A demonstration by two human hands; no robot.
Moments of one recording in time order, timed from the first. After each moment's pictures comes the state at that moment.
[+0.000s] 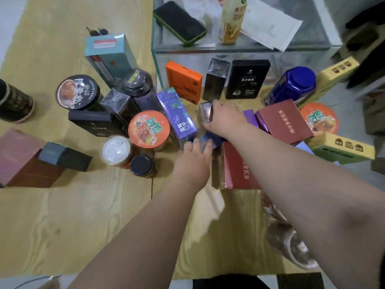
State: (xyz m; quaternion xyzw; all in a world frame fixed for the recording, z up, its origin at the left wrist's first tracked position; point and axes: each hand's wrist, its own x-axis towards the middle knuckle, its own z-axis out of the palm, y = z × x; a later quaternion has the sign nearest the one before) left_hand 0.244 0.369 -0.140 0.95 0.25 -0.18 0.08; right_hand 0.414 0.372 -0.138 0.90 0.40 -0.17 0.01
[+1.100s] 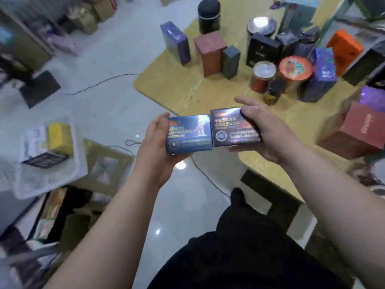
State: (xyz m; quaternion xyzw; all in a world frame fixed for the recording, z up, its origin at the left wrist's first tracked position) left_hand -0.195 0.175 -0.001 0.24 0.54 0.48 0.65; right_hand 0.042 0.182 -0.001 0.52 0.33 -0.66 -0.43
